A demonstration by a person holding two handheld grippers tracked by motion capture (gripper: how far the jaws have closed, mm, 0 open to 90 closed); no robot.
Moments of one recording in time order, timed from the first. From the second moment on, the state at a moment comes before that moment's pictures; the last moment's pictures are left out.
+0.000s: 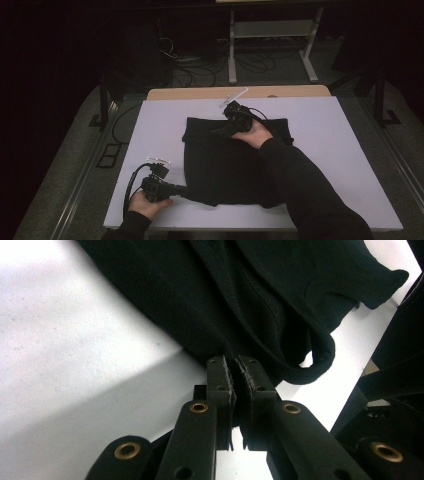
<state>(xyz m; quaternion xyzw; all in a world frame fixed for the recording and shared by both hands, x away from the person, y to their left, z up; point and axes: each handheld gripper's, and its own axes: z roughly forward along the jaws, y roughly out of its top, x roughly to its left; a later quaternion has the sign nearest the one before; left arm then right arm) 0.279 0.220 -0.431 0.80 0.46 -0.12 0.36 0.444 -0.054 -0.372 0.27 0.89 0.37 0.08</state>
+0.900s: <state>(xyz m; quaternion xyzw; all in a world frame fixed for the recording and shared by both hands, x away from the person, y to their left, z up) 0.279 0.219 -0.431 0.80 0.46 -0.12 0.36 0.474 -0.020 -0.372 0.27 0.89 0.35 0.09</state>
